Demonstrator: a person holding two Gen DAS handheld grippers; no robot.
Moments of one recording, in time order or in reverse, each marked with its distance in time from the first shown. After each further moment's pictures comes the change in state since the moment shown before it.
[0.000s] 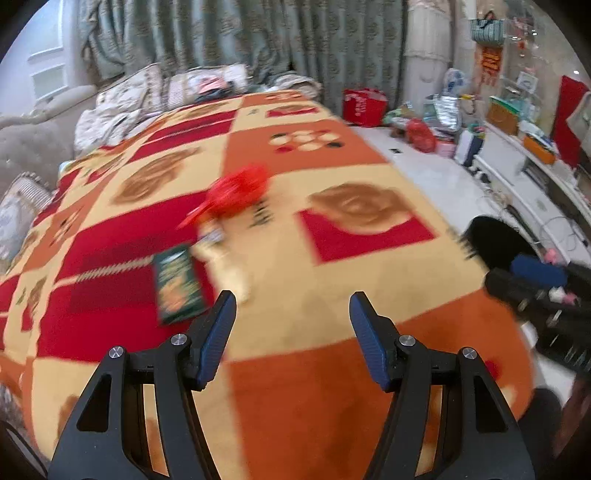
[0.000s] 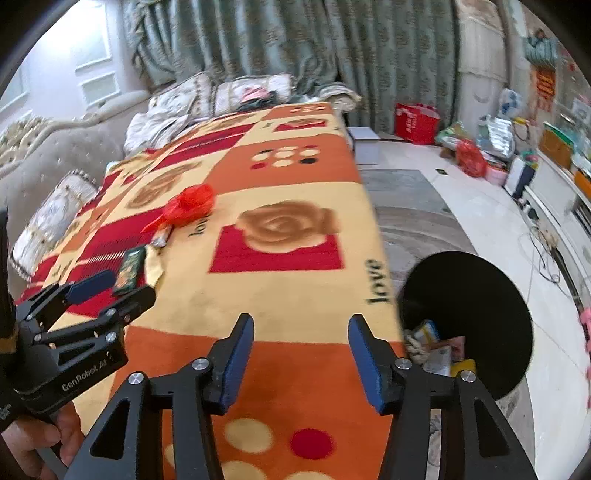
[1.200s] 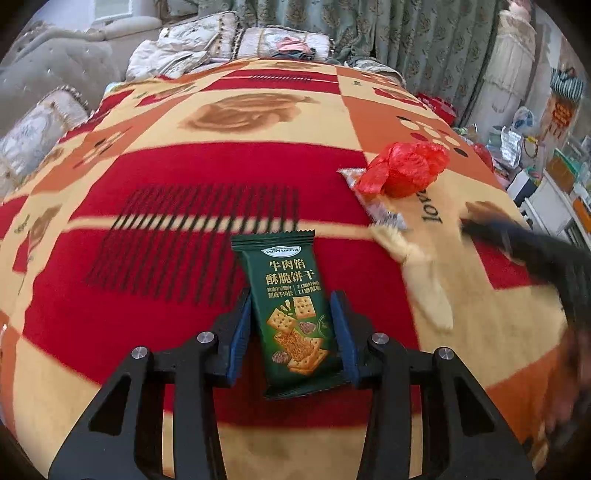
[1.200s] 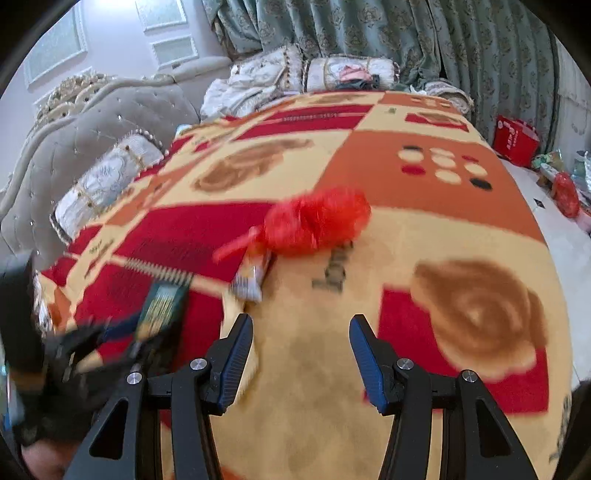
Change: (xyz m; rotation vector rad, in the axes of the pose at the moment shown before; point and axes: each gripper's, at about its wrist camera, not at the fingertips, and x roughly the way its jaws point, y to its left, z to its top) left arm 0.071 0.140 -0.011 -0.272 0.090 0.042; right arm 0.147 0.124 0.083 -0.169 0.034 0.272
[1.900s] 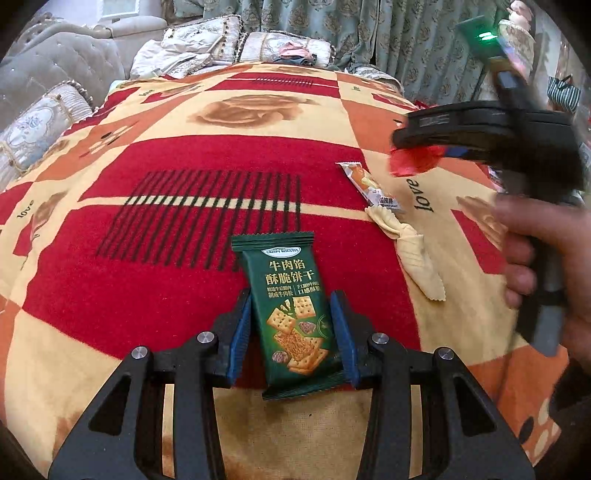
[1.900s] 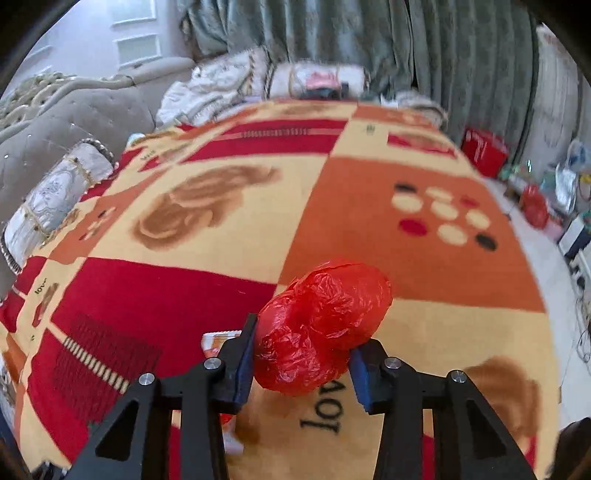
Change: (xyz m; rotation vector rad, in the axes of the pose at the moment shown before) left arm -0.011 0.001 -0.014 -0.013 -0.037 -0.012; right arm 0.053 0.015 0.072 0.002 -0.016 -0.202
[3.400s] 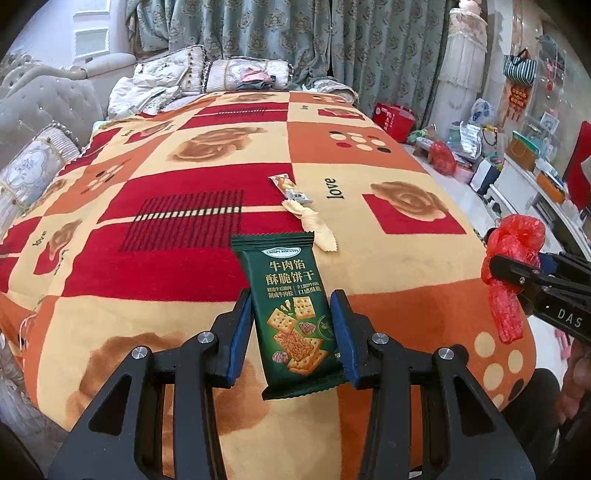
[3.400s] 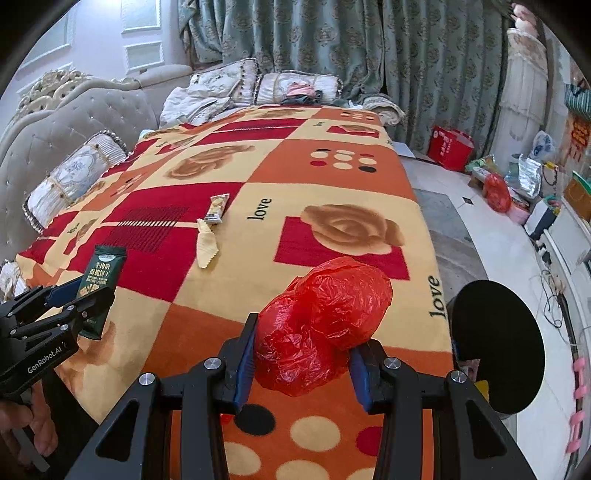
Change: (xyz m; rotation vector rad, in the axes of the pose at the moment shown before) left arm -0.104 -0.049 -0.039 0.140 -0.058 -0.059; right arm -0.202 -0.059 -0.173 0.010 -0.007 -0.055
